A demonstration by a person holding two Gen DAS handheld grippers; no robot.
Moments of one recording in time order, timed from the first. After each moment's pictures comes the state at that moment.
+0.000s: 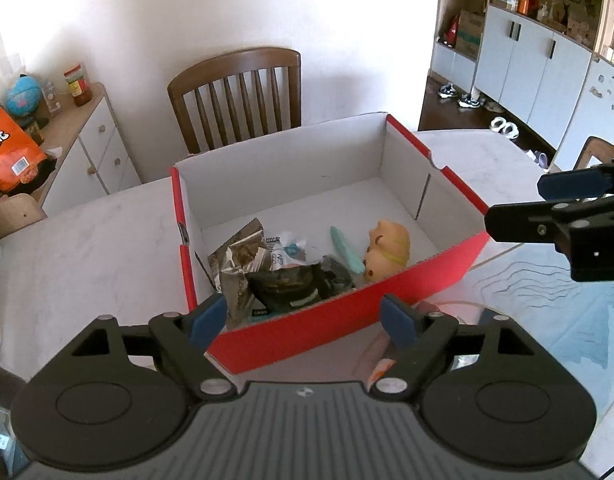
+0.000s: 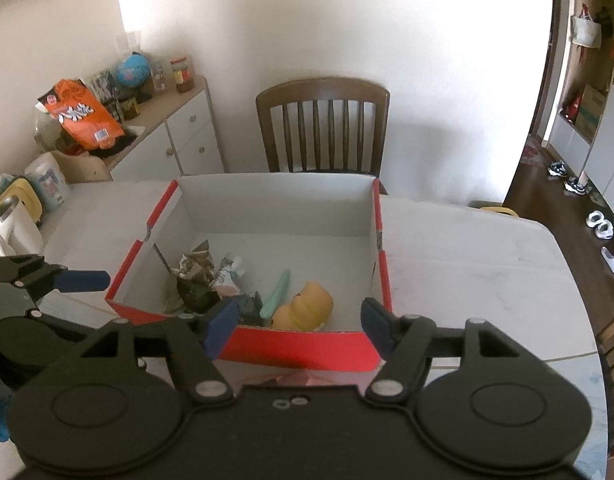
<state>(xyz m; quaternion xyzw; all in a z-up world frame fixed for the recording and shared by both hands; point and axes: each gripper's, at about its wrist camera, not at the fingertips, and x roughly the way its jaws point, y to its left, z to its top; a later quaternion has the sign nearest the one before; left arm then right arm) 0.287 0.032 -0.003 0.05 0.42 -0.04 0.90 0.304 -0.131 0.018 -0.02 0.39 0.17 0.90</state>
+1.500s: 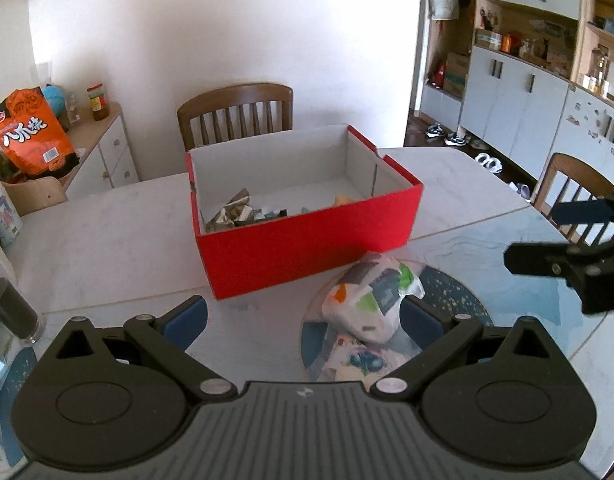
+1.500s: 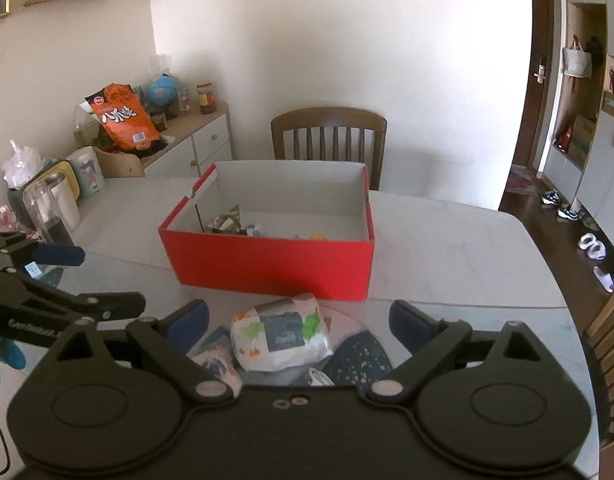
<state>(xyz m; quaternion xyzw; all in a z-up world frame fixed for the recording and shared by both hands) 0.139 0.018 0.004 0.03 0.35 -0.05 0.93 0.167 -0.173 0.017 -0.03 0.33 0.18 0.93</state>
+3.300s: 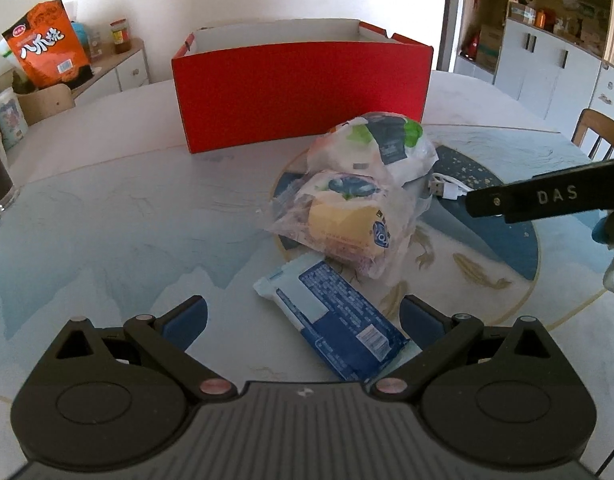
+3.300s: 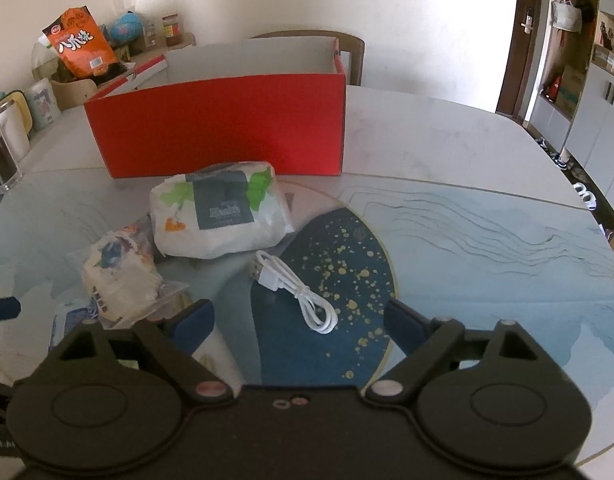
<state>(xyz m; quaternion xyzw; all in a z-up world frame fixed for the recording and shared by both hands) 0.092 -0.020 -0.133 0.01 0.39 0.00 0.92 0.181 -0.189 -0.117 -0.04 0.40 0.15 0.90</state>
